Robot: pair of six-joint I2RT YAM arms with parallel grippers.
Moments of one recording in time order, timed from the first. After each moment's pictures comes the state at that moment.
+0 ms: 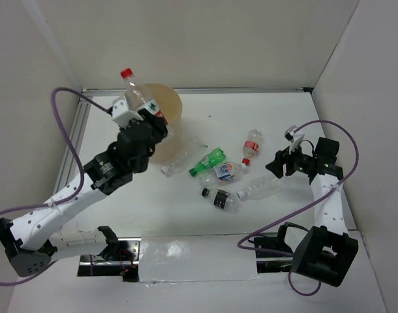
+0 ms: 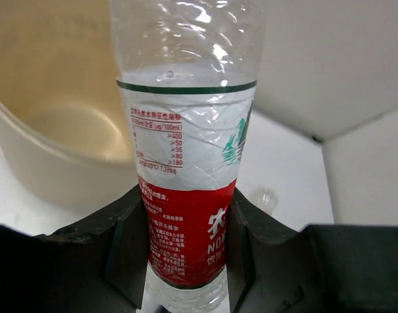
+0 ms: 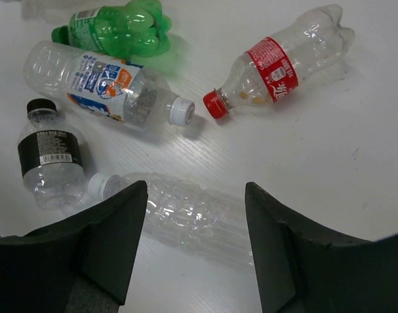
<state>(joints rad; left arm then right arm) -0.89 1.11 1.23 -0.42 -0.85 -0.82 -0.37 1.03 0.75 -0.57 -0.89 -0.59</state>
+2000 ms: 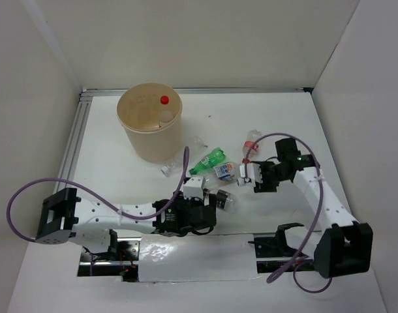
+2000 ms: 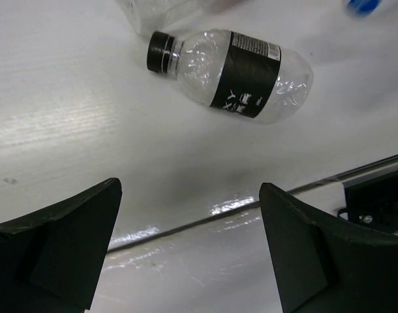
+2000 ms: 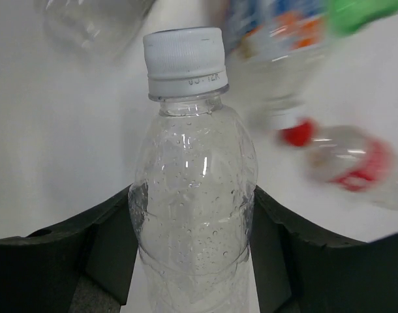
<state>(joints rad) -1.41 1.41 0.95 -0.54 -0.68 -1.13 0.11 1.13 0.71 -0.87 -0.49 -1.54</state>
